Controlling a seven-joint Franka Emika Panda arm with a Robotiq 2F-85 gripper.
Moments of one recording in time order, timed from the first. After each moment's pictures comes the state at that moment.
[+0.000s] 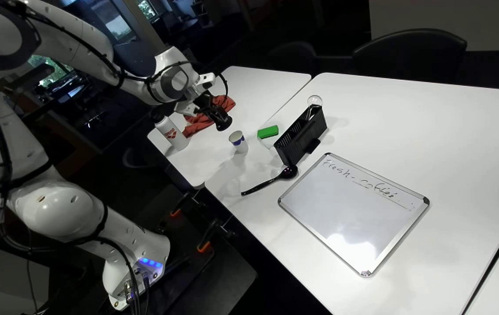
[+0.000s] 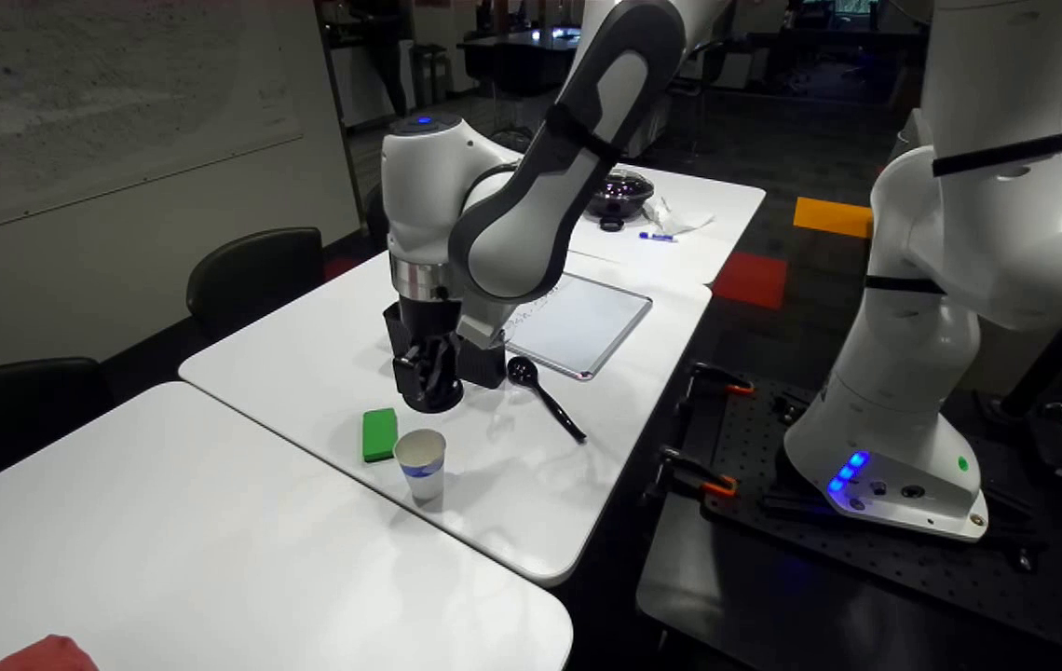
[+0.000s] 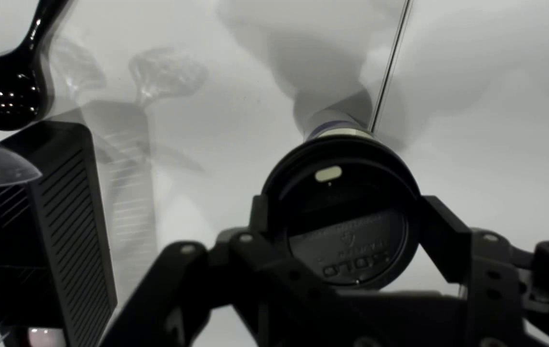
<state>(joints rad) 0.32 0.28 0.01 -2.31 -0.10 2.69 0.32</state>
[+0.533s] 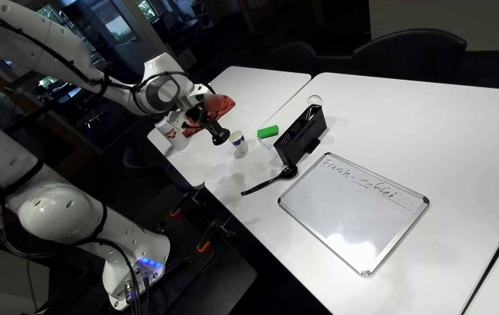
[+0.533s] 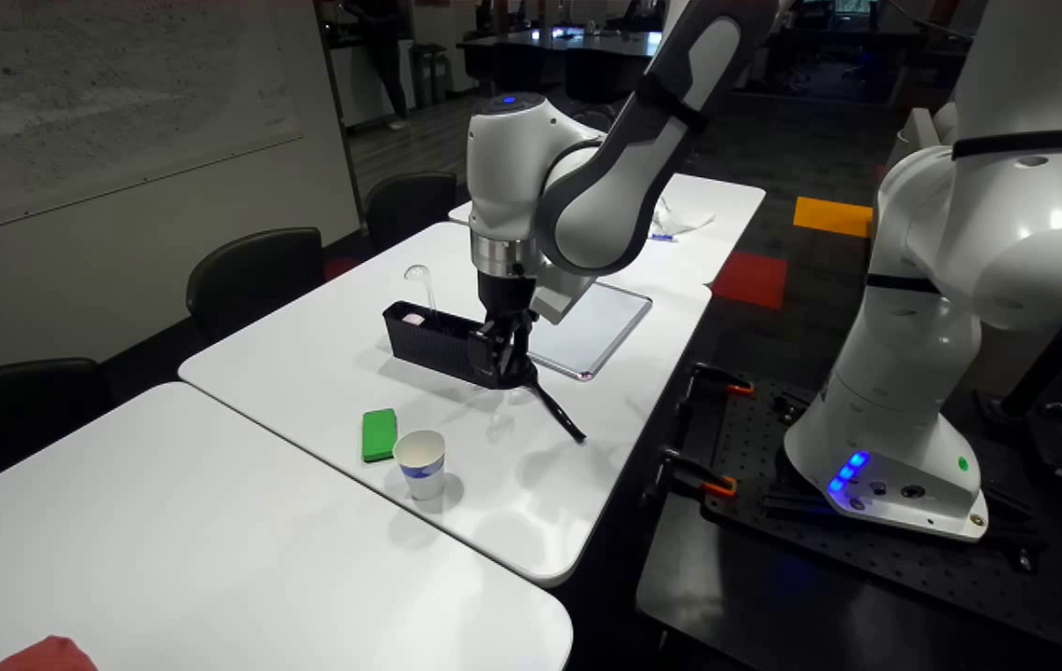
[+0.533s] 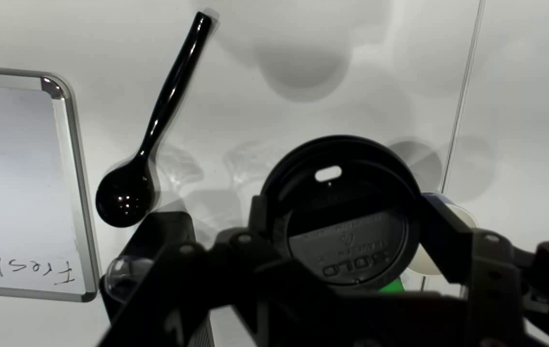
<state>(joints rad) 0.23 0.08 0.00 -2.57 -0.12 2.70 0.38</state>
